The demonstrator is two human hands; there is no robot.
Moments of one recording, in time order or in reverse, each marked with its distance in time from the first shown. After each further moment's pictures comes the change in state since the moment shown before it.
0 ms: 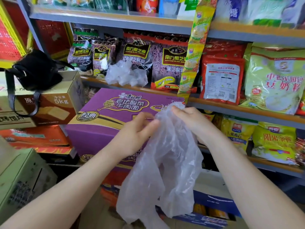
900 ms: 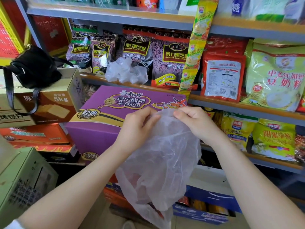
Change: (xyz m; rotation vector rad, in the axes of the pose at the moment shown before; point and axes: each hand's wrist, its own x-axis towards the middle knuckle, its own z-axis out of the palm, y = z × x) left_hand 0.007 -0.001 0.006 0.128 0.255 0.335; right_hand -0.013 0.005 -0.002 -0.024 -0.120 -0.328
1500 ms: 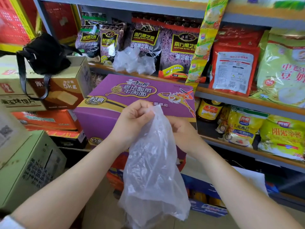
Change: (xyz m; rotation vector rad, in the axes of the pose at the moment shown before) left_hand -0.027 0.000 -0.011 -0.724 -0.057 -0.395; right_hand -0.034 0.002 0.056 0.169 -0.146 0.019
